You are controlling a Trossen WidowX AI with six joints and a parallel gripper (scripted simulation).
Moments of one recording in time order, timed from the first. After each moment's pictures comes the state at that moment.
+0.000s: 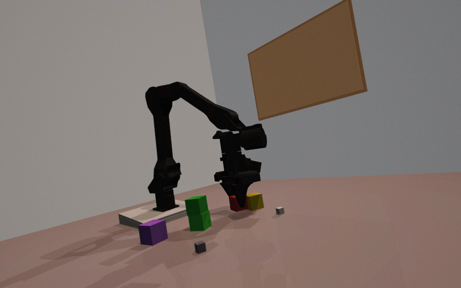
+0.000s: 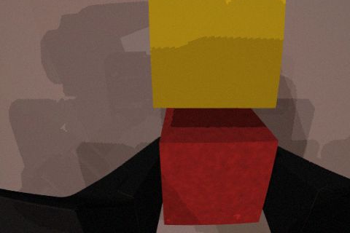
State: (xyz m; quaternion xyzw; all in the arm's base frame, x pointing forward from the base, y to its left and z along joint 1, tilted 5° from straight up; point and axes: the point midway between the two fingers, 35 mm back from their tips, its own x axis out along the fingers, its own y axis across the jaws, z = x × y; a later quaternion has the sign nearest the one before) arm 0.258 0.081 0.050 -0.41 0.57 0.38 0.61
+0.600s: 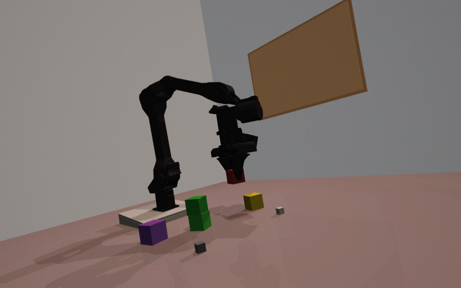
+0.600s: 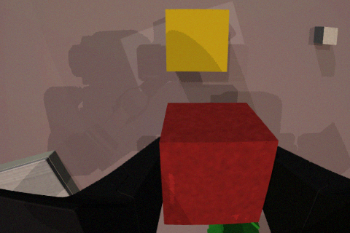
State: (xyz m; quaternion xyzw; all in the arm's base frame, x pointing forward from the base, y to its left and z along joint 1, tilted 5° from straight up) arm 0.254 0.083 0.126 -0.42 0.56 0.38 0.61
